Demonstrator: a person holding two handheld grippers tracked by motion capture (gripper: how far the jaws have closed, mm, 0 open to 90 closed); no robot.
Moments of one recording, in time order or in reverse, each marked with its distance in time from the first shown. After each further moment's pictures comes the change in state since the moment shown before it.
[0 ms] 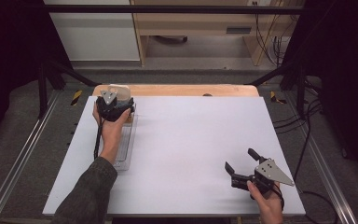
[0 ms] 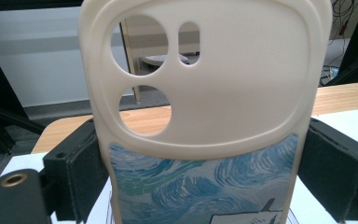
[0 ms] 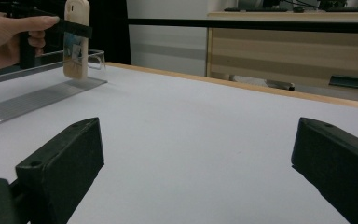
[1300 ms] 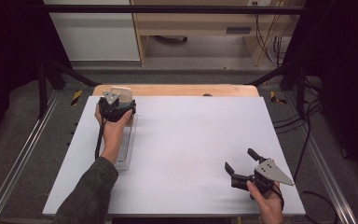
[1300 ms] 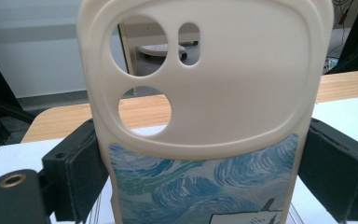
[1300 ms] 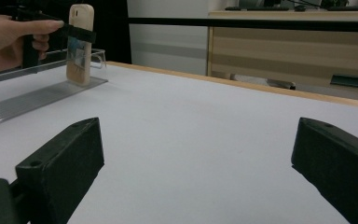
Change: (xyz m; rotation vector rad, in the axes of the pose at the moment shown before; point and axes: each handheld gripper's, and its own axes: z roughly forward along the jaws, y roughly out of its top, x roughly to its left) left arm -0.003 -0.005 0.006 0.042 -0.010 -0.007; right arm 0.000 -0.001 0.000 0.004 0.003 0.001
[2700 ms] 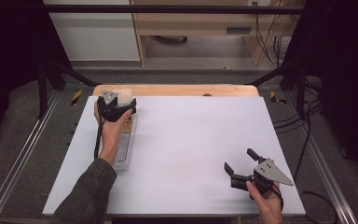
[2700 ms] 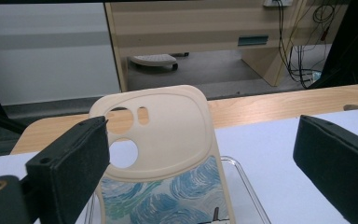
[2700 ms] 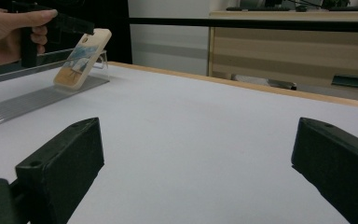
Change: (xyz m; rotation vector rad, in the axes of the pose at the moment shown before) left arm -0.002 0.009 -0.011 -0.046 -0.049 -0.020; right arm 0.002 0.000 0.000 -0.002 0.004 0.001
